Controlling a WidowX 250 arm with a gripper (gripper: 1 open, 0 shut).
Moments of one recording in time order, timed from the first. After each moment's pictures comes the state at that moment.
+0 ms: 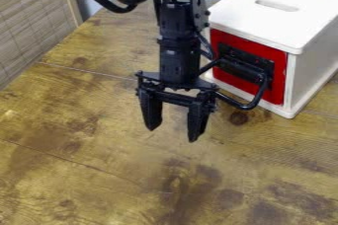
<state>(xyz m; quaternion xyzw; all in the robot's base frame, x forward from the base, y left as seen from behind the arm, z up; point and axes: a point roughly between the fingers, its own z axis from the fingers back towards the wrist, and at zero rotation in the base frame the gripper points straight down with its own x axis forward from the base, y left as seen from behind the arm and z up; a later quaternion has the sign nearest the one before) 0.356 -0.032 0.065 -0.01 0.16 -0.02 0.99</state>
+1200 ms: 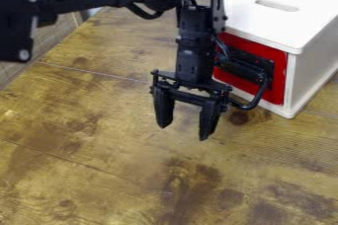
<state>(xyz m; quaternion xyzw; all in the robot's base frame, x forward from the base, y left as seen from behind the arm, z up) 0.370 -0.039 0.060 0.01 0.19 -0.03 0.98</state>
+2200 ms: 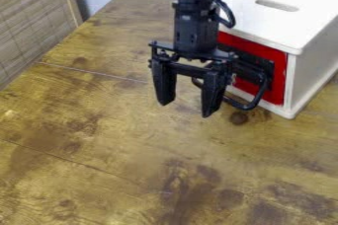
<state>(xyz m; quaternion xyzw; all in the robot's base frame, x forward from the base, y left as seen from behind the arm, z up) 0.362 -0.052 0.110 -0.01 0.15 -0.06 0.99</state>
